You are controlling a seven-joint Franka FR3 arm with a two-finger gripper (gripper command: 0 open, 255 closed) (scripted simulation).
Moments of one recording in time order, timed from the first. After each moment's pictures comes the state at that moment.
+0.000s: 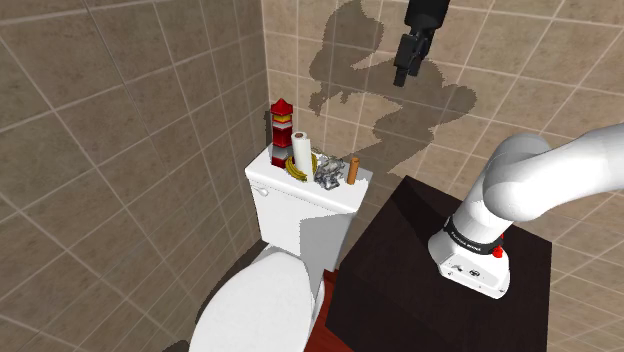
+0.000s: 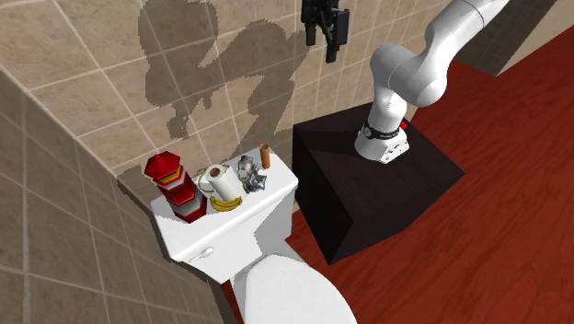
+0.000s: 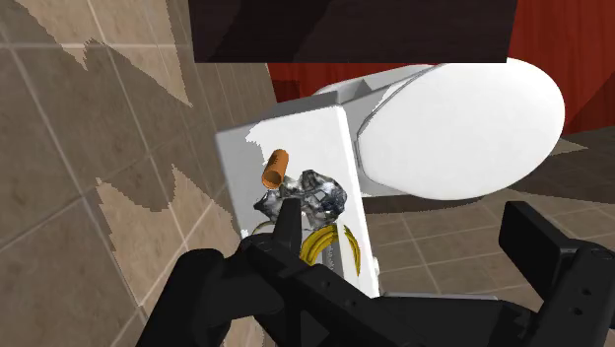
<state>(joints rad) 0.01 -0.79 -0.04 -2.31 0.01 1.50 -0.05</state>
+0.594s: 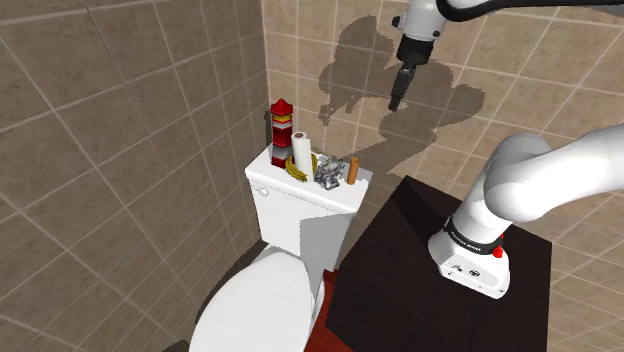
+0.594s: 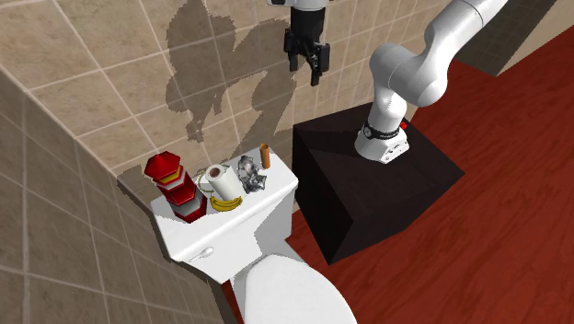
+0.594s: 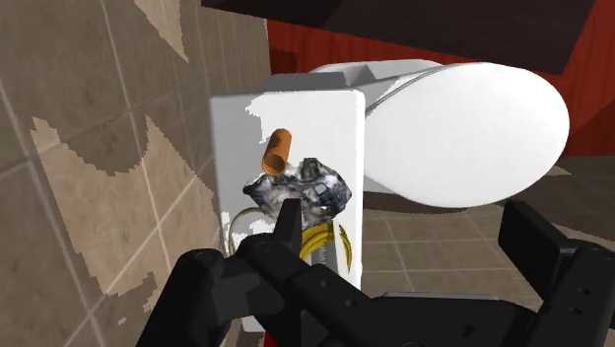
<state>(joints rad) 0.03 -0.81 -0.18 -2.53 -0.06 1.76 -0.29</state>
